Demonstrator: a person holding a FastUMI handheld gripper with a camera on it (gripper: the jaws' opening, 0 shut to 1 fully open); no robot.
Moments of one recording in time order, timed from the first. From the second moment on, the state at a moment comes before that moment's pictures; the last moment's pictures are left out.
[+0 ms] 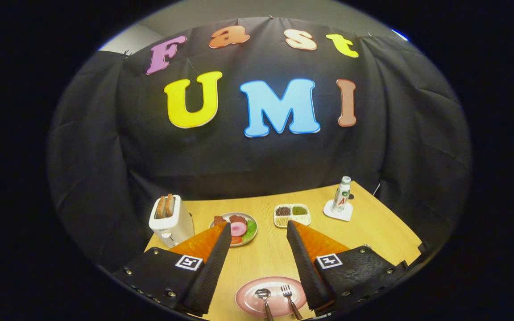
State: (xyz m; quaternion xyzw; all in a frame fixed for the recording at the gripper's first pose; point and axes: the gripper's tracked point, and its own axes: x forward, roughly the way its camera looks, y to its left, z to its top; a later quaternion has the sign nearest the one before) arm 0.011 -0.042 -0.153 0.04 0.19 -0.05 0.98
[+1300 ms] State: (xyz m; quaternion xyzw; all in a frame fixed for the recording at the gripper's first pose) arm -0.087 -0.096 -0.438 -0.09 0.66 -0.04 0.74
